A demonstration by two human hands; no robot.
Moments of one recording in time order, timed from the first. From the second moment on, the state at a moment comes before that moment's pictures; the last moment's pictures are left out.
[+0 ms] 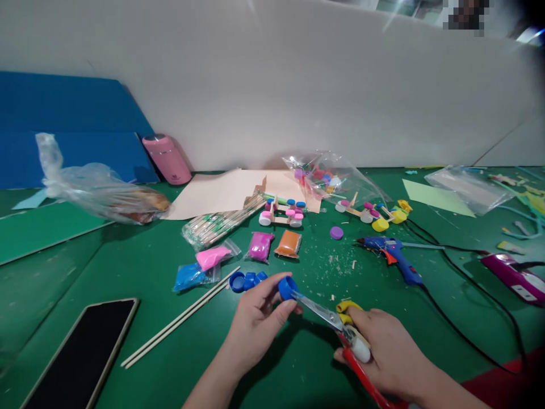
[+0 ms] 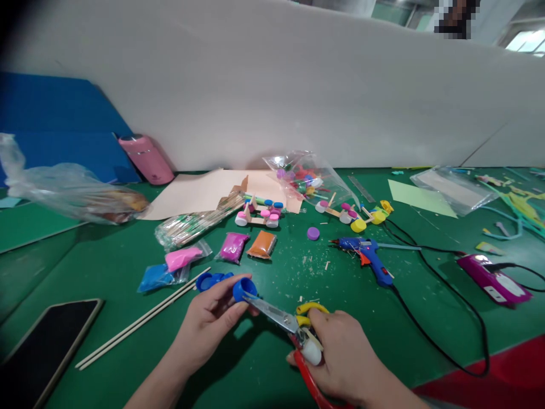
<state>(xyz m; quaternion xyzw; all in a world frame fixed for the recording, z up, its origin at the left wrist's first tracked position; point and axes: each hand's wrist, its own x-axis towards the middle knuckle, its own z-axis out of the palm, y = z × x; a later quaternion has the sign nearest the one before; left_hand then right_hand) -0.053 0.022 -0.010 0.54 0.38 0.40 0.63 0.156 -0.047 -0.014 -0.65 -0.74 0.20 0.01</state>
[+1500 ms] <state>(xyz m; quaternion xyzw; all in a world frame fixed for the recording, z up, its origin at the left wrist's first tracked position) -0.049 0.020 -0.010 0.46 0.42 0.42 0.66 0.150 -0.046 -0.011 -0.67 -0.70 0.25 0.02</state>
